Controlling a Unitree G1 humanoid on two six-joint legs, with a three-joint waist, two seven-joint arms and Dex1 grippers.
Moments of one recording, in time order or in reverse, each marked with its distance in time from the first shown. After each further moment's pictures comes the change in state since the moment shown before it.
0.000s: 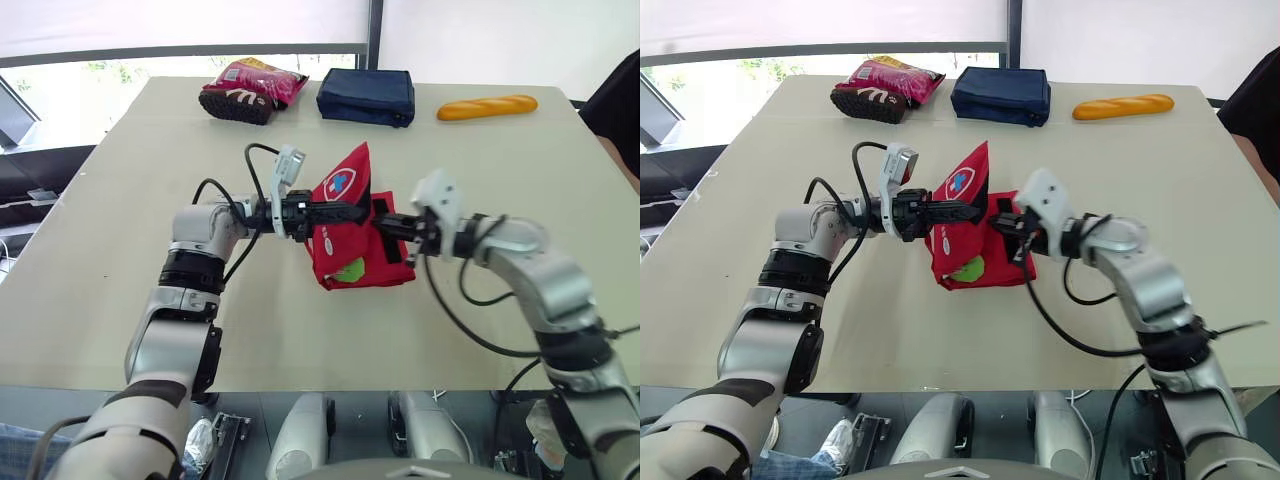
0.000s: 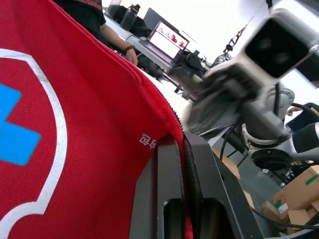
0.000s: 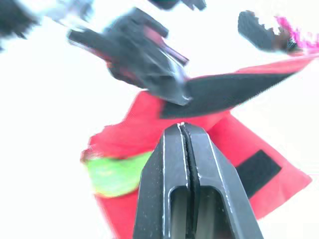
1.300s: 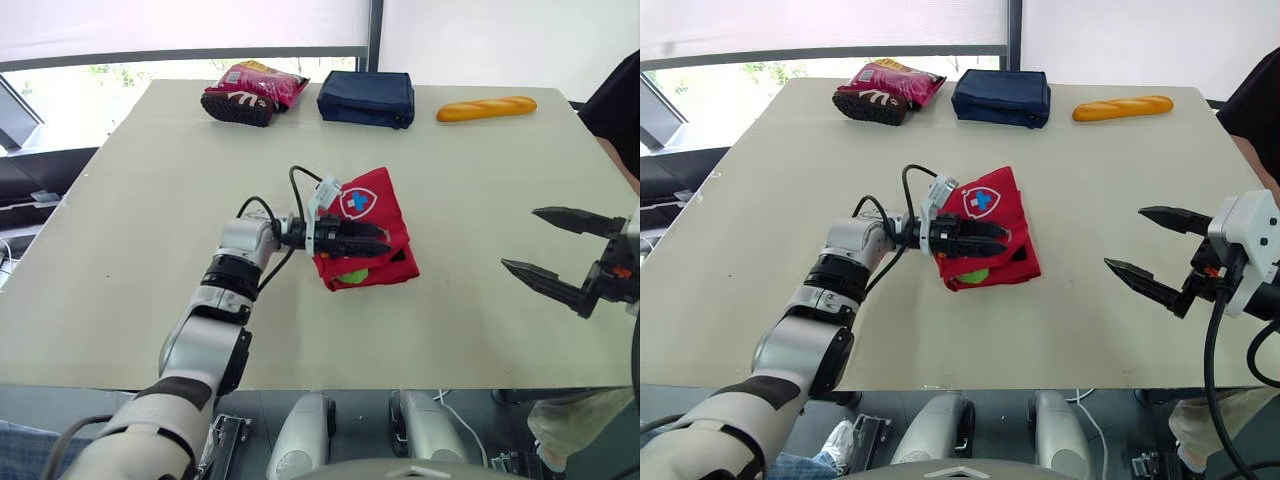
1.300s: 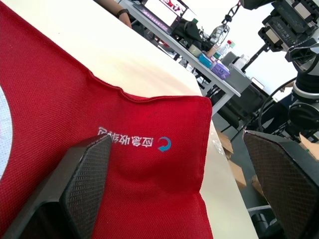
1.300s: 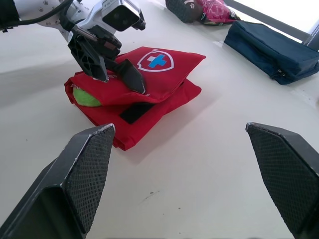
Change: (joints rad) left arm 0.004 -0.124 -0.063 0.146 0.154 -0.101 -0.032; right arm 0.423 -0.348 -0.593 -0.181 0.312 -0.002 0.025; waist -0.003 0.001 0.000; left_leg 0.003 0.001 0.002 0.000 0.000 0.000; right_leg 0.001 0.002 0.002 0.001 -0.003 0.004
